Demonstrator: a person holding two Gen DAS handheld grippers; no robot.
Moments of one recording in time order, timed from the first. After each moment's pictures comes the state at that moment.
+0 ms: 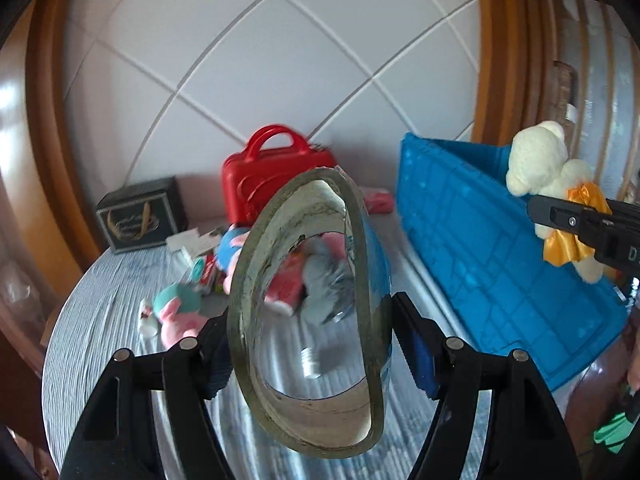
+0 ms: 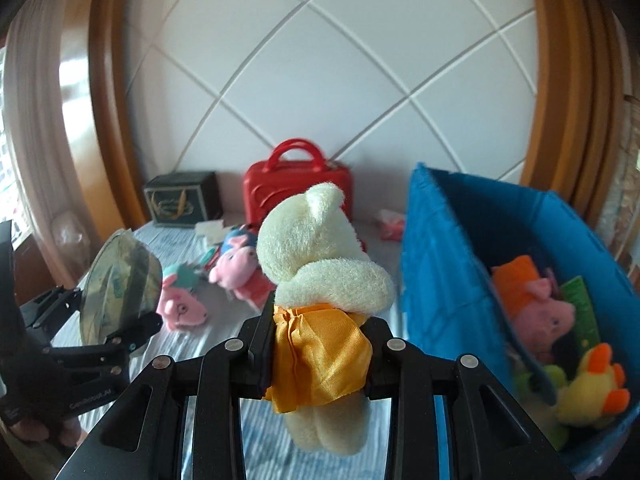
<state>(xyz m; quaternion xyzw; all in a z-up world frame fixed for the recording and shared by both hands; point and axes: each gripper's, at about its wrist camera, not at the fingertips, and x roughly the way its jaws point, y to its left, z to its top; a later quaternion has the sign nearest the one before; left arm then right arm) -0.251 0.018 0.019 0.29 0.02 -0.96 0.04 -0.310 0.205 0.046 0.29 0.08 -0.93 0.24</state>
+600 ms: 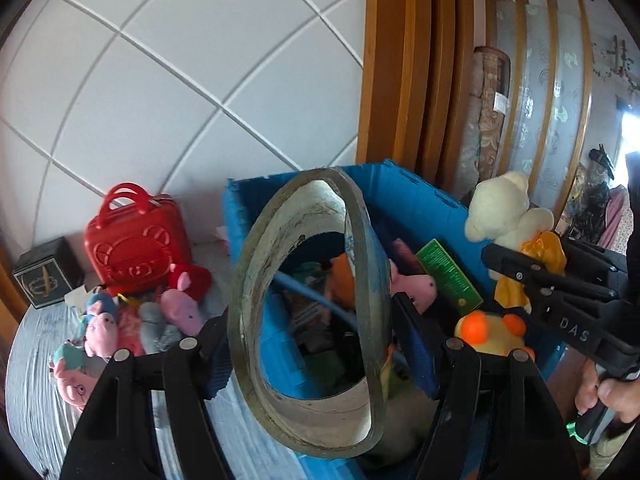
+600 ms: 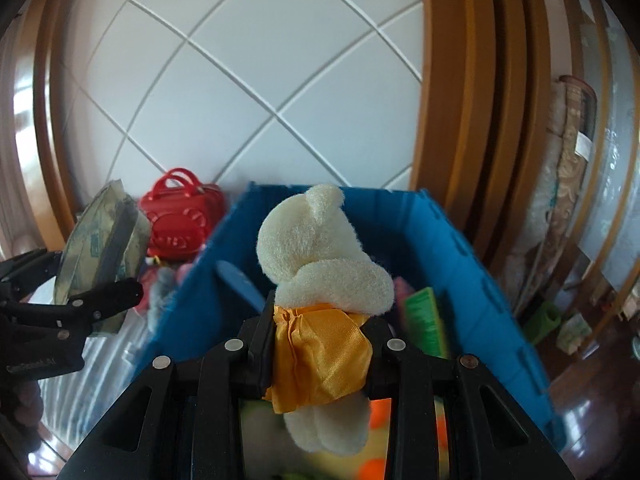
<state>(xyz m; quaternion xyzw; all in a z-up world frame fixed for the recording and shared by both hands) -0.369 0.298 0.093 0.30 0.01 -0.95 -0.06 -0.417 0.468 0.087 0.28 0.08 -0.94 0.17</state>
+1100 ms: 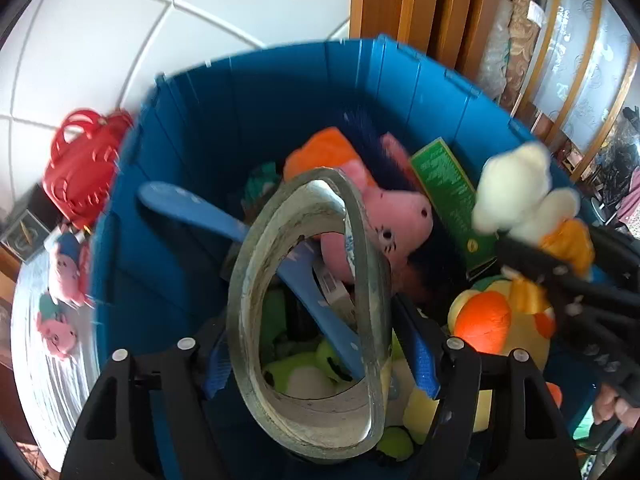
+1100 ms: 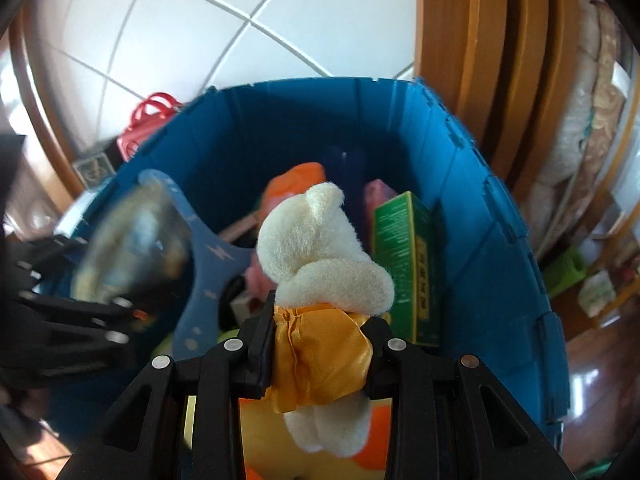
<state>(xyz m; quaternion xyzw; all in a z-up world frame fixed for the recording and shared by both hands) -0.452 0.402 0.007 0.49 0.00 -0.87 -0.03 -0.490 0.555 0.009 0.42 0.07 -0.88 0.21</state>
